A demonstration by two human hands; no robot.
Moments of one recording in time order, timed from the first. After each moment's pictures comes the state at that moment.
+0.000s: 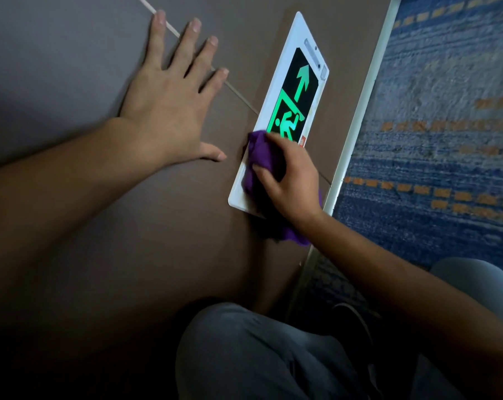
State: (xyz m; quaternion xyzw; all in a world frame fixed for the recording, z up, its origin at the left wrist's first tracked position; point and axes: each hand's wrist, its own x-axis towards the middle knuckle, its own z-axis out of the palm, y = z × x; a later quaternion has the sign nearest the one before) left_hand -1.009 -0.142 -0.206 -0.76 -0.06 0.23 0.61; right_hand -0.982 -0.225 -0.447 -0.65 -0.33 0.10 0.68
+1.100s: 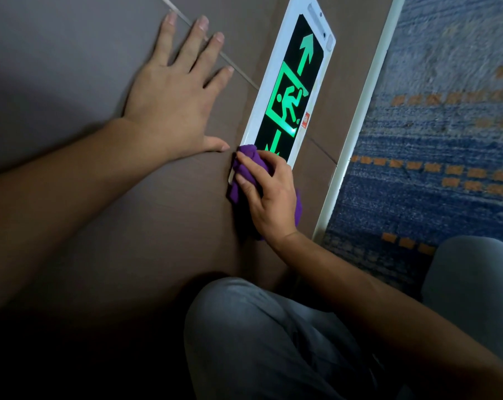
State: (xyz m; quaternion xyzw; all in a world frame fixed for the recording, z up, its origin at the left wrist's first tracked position) left_hand -1.020 -0.150 -0.222 -0.77 -0.04 0.24 0.59; right_hand -1.060 -0.231 -0.455 -0.64 -0.29 0.12 0.70
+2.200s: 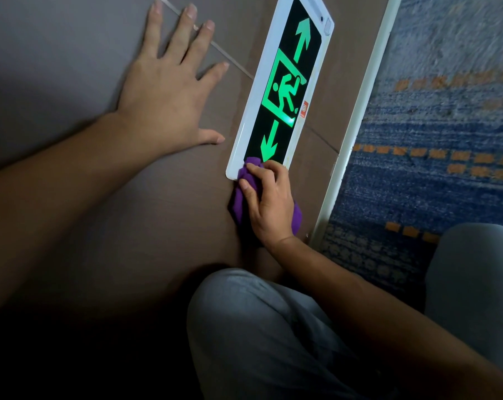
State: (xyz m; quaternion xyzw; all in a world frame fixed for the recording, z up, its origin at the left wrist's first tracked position) left_hand -1.018 -0.156 -0.221 -0.78 -0.06 0.25 0.57; right_hand -1.088 -0.232 -0.472 -0.63 -0.24 0.17 0.72
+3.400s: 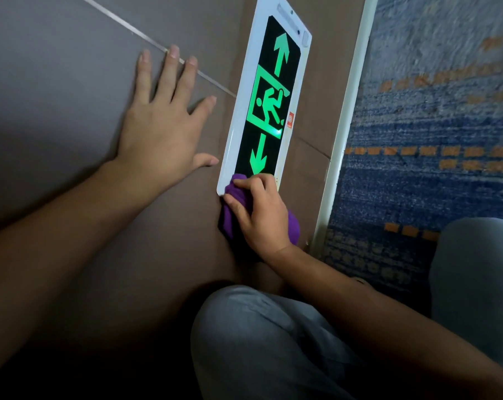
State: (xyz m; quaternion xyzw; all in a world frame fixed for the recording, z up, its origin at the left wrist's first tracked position) left_hand -1.024 -0.153 -0.238 -0.78 -0.06 0.24 0.57; right_hand -1.076 -0.240 -0.454 -0.62 -0.26 0.19 0.72
